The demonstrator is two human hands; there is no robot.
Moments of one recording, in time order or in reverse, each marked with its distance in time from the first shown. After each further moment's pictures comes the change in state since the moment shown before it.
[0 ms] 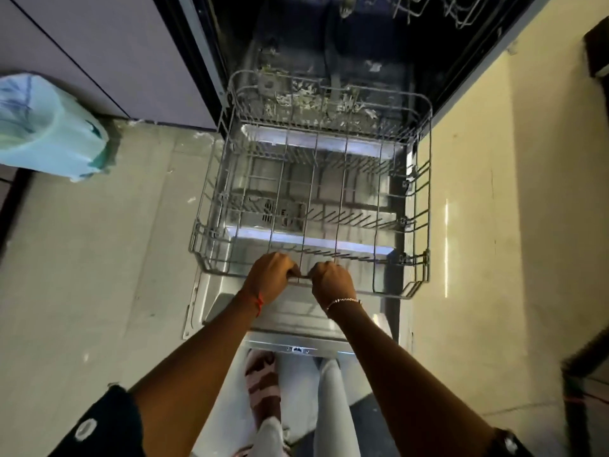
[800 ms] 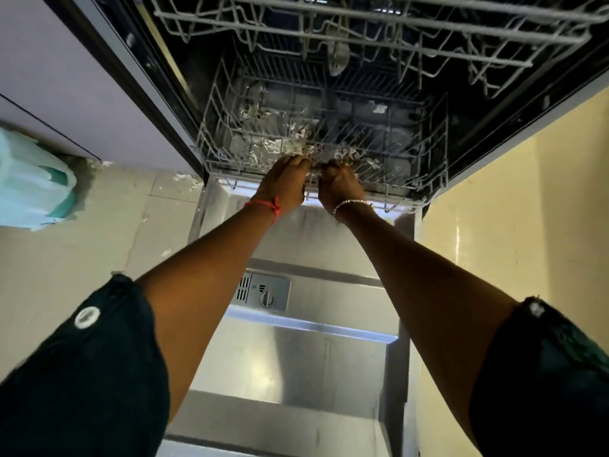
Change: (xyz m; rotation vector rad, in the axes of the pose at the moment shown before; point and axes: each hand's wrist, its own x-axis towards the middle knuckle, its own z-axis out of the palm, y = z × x) left_hand 0.308 -0.002 -0.126 0.209 0.255 0.042; right_hand 0.313 0.061 -0.139 0.006 0.290 -0.094
